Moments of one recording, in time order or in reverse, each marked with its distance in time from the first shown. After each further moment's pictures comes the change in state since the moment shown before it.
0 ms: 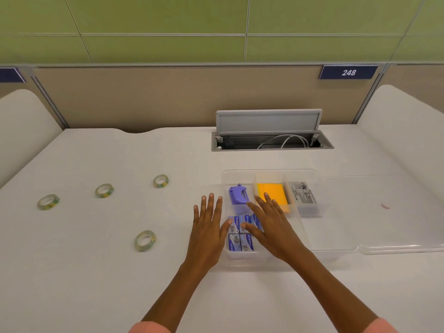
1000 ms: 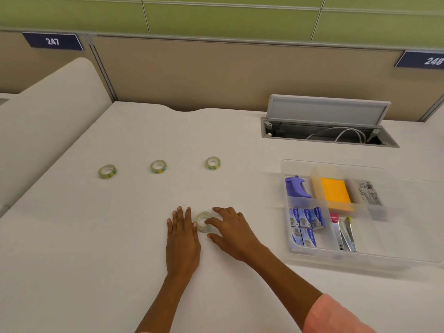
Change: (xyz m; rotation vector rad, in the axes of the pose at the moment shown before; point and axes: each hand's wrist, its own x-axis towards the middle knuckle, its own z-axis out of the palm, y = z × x) left_hand -0.078 -0.169 -0.022 -0.059 0.261 -0.381; right_hand 0.041 -0.174 0.121 -0.086 -0.162 -0.352
